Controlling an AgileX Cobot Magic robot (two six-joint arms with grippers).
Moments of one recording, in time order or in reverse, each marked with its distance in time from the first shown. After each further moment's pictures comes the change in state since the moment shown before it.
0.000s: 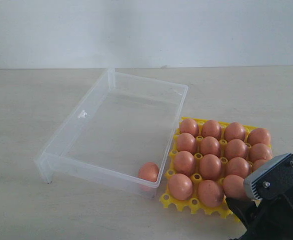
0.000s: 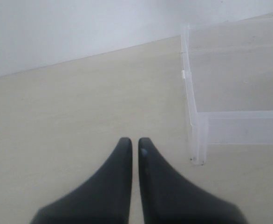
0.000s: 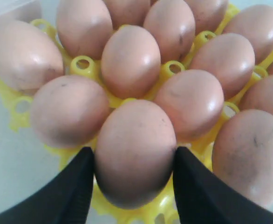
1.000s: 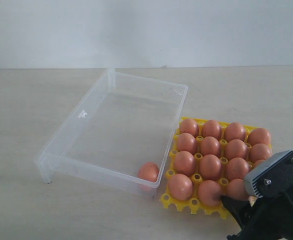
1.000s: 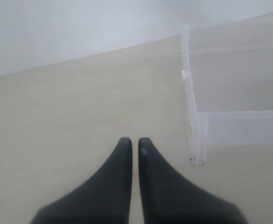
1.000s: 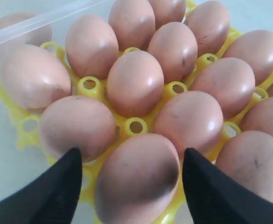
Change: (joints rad) left arm 0.000 0.000 0.000 0.000 0.000 0.000; right arm 0.000 0.000 0.000 -0.034 -0.039 0.025
